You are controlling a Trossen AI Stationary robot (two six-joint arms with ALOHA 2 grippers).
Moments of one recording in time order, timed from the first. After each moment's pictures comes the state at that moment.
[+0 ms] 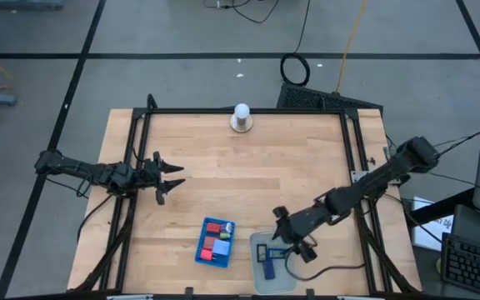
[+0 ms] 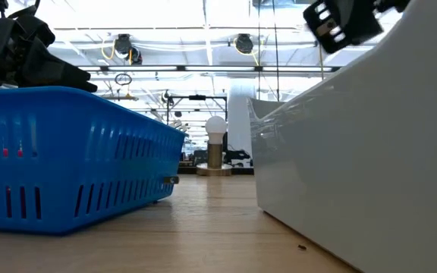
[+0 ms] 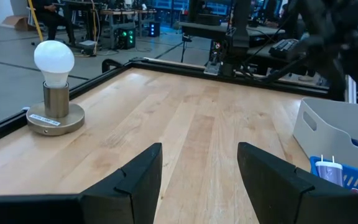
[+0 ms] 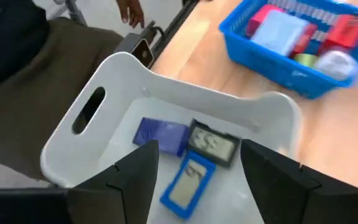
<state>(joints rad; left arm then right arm) -0.24 0.16 0.04 0.00 -0.41 -0.16 0.50 1.49 0.94 -0.14 -0.13 0.09</state>
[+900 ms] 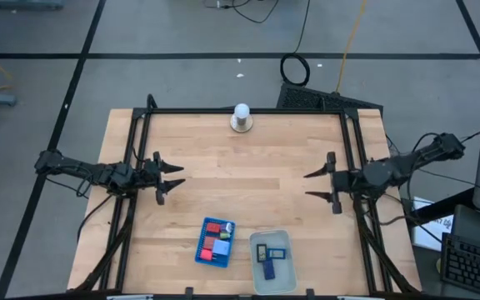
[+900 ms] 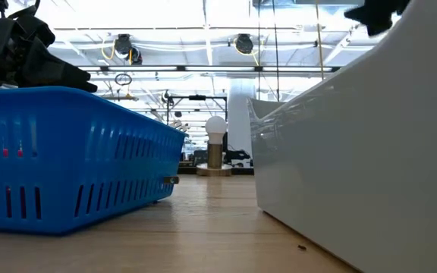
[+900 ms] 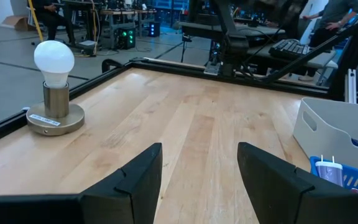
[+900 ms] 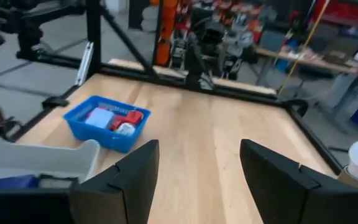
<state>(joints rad) -0.24 0.16 0.04 0.00 -0.41 -0.16 0.41 0.54 0.48 -0.12 0.36 -0.08</state>
